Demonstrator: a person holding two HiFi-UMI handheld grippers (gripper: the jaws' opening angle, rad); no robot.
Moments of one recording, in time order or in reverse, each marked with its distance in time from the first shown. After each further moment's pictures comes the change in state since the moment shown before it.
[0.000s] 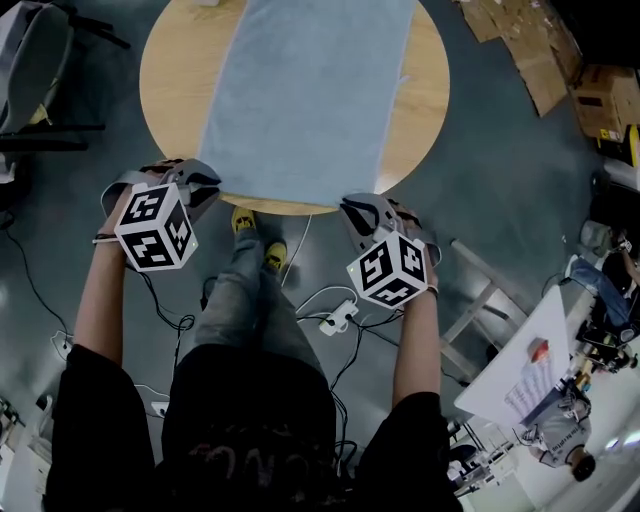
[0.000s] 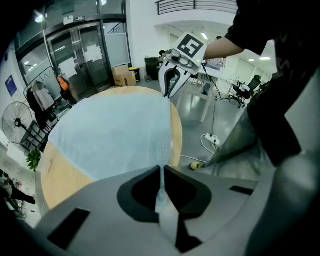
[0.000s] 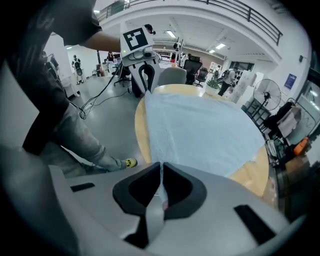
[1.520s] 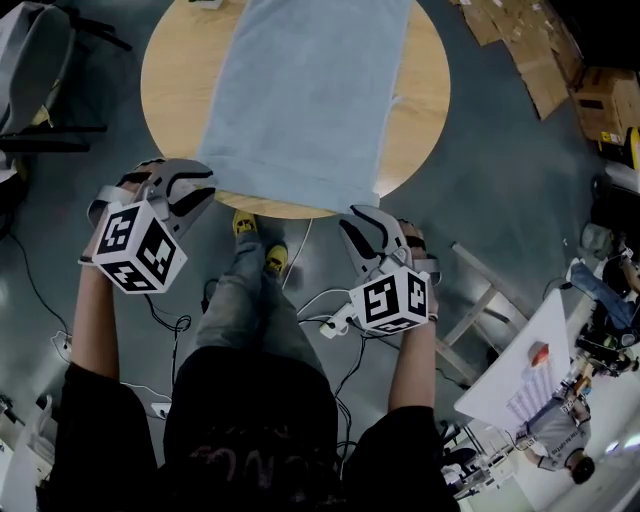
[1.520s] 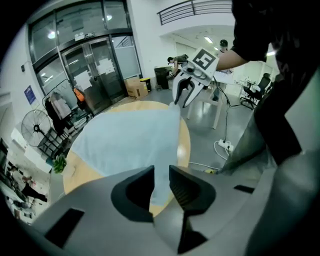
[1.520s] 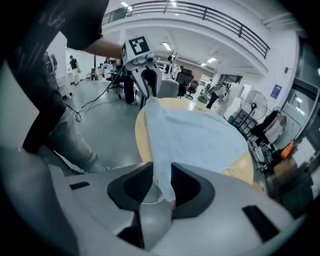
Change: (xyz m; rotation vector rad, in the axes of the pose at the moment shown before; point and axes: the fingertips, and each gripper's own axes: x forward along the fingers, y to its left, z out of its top) left arm -0.044 0.017 0.016 -0.017 -0.092 0.183; right arm -0.033 0.004 0.014 -0.016 -0.119 -0.149
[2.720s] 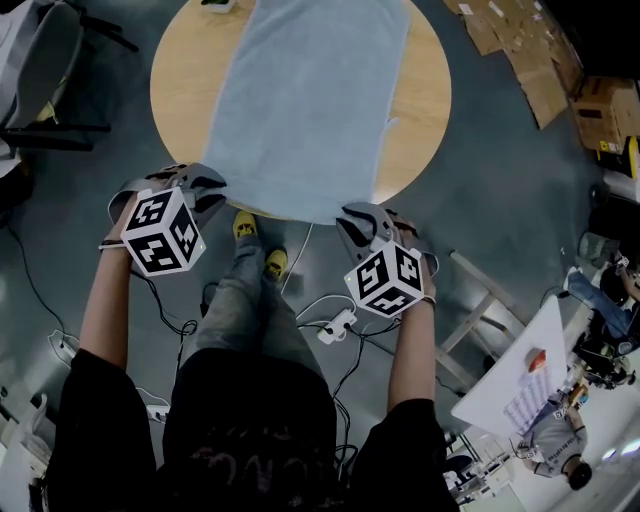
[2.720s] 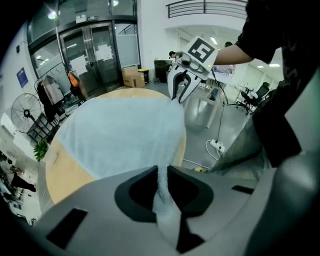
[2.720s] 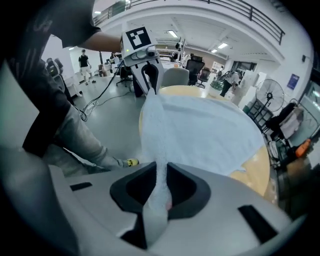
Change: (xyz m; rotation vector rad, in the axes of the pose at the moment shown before) left arm 0.031 -0.022 -0.017 -0.069 0.075 -0.136; right arm 0.029 0.011 -0.009 0.008 0.122 0.180
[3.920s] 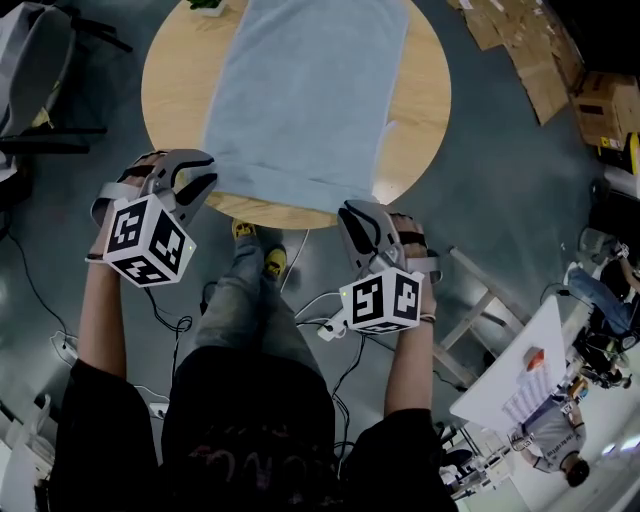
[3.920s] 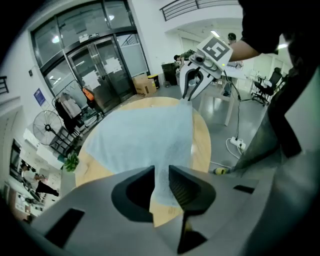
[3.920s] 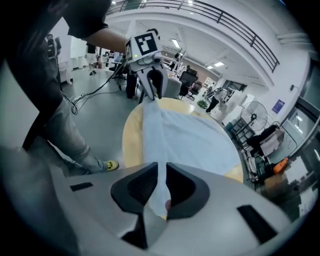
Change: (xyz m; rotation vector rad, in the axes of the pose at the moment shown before) left arm -0.034 0.058 0.015 0.037 -0.040 0.234; right arm -0.030 -0.035 0.037 -0.114 -0.078 -0.235
